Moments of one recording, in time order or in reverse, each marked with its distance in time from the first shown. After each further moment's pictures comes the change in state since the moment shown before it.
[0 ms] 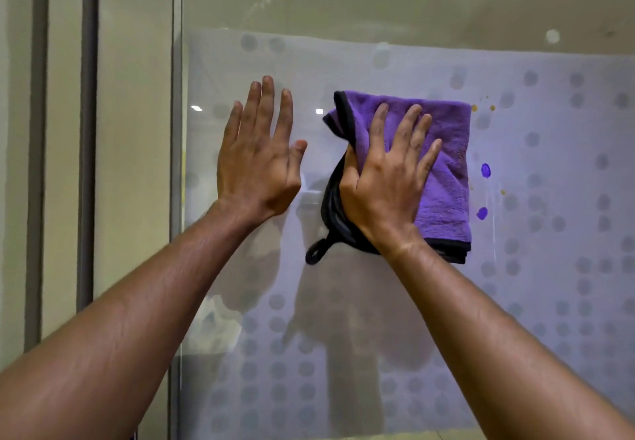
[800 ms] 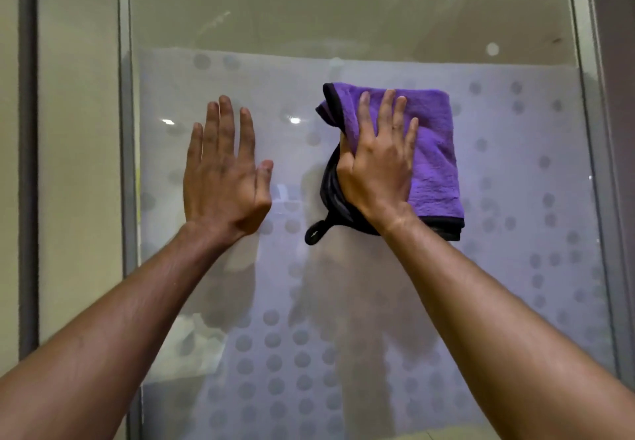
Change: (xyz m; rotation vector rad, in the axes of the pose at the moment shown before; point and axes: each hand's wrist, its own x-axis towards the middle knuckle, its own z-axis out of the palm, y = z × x) left_hand -0.001 0.020 -0.001 0.003 -0.023 -0.051; right_hand 0.042 0.044 -0.010 0.009 0.069 -0.049
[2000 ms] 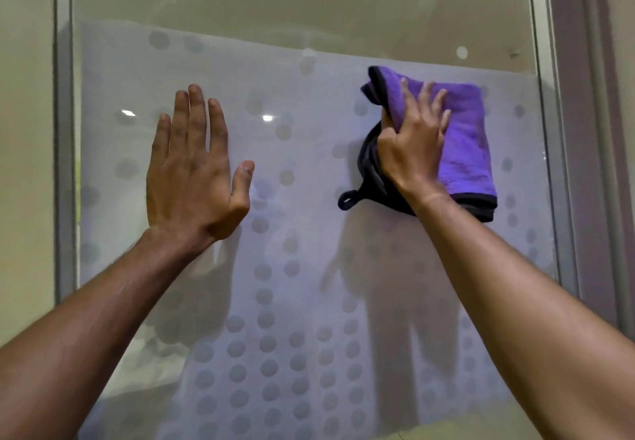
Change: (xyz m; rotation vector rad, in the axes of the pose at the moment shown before) left_hand -0.005 0.011 0.004 -0.021 0.054 0.026; right_hand 0.039 0.079 -0.010 0.168 0.038 0.184
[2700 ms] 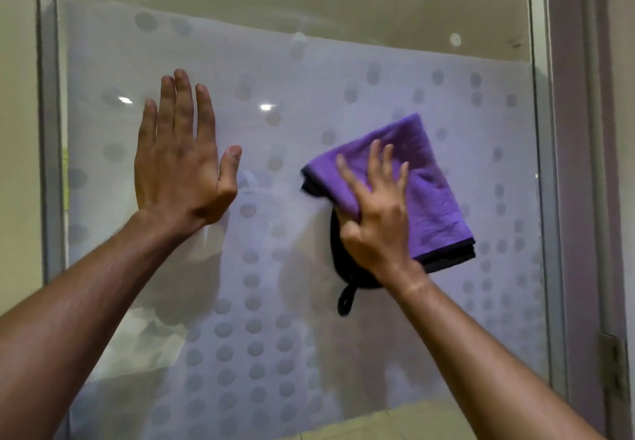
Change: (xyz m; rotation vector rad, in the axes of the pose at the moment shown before) left_hand -0.001 0.002 0.002 -0.022 -0.003 -0.024; right_hand -0.118 0.016 -0.005 0.029 -0.100 -0.369
